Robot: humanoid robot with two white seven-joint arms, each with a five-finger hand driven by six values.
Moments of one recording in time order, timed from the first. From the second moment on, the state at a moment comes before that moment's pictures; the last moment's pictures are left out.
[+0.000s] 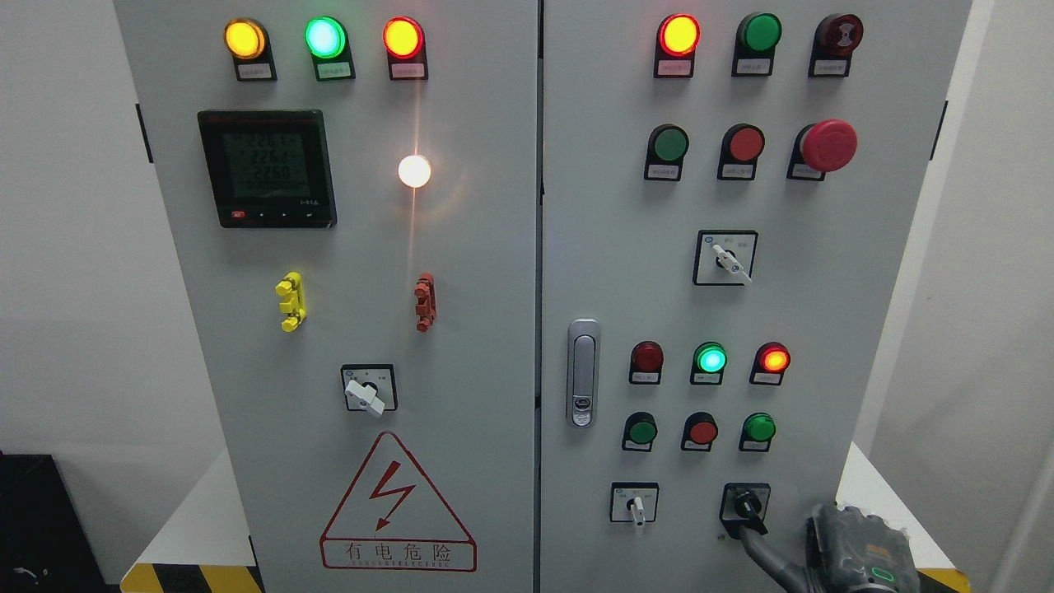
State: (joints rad) left arm 0.08 -0.09 -0.10 -0.09 0.08 -0.06 0.03; right arm -0.29 0.09 -0.20 -1.71 1.48 0.20 0.41
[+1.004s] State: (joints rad) left arm 0.08 -0.09 -0.10 -0.09 0.08 -0.06 0.03; right arm -0.30 0.09 -0.21 -1.71 1.47 0.20 0.41
